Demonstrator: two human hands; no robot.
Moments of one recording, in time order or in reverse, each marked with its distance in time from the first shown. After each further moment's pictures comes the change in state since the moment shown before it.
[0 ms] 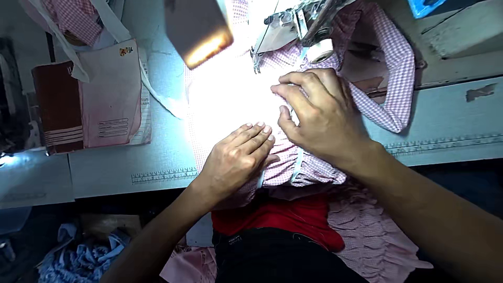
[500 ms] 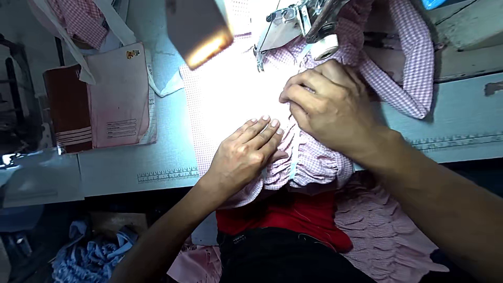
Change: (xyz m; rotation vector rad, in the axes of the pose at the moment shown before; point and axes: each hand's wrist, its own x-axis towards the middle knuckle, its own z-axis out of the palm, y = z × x) left_hand 0.006 0.001 0.004 0.045 -0.030 -0.032; right_hand 0.007 0.011 -0.007 -0.025 0.002 -0.090
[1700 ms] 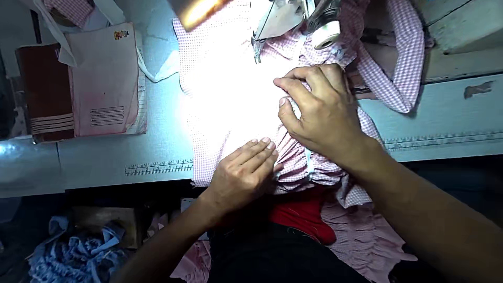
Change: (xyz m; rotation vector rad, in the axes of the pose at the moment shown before) left_hand -0.030 0.040 0.021 -0.141 0.202 -0.055; right_hand -0.009 -0.006 0.015 0.003 0.033 0.160
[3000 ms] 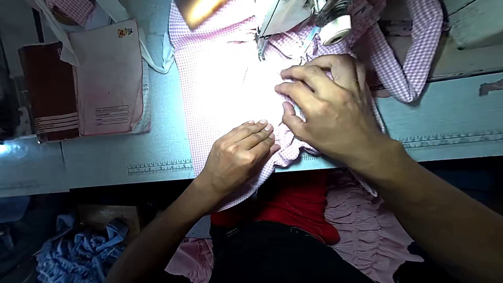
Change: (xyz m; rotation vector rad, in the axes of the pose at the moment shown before) left_hand 0.024 -0.028 -0.017 0.003 -0.054 -0.003; right_hand 0.001 -0.010 -0.021 -0.012 -0.076 -0.113
